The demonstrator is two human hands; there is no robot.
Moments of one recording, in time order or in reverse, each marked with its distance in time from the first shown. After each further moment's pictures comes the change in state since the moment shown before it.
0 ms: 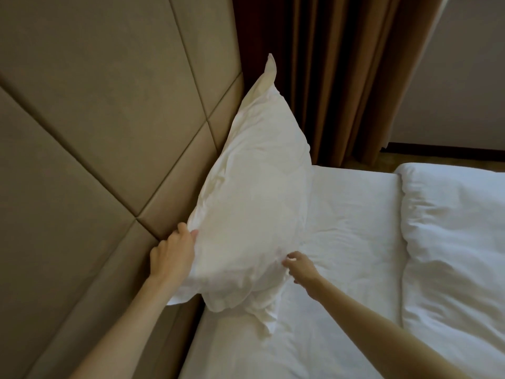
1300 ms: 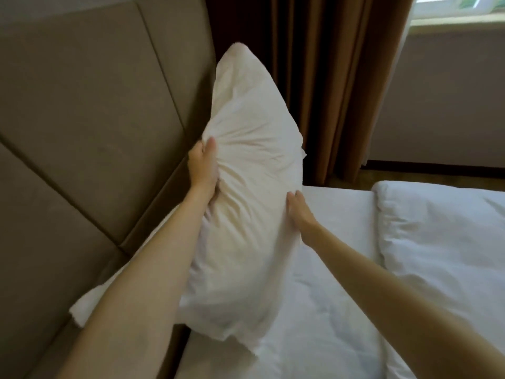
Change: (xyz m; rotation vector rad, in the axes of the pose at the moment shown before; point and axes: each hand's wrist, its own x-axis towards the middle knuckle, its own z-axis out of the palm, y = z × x) left_hand 0.135 0.131 -0.110 -1.413 0.233 -0.048; right_hand 0.006 -0.129 -0.086 0.258 0.158 -0.314
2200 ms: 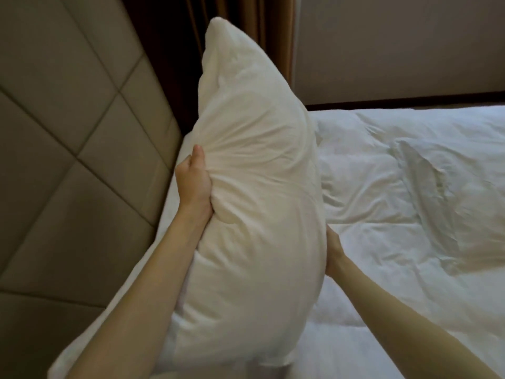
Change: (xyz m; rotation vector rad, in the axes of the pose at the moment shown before) left_hand -0.373 0.081 -0.006 -0.210 -0.121 -0.193; right_hand -0.362 0.194 -0.202 0.725 0.201 0.293
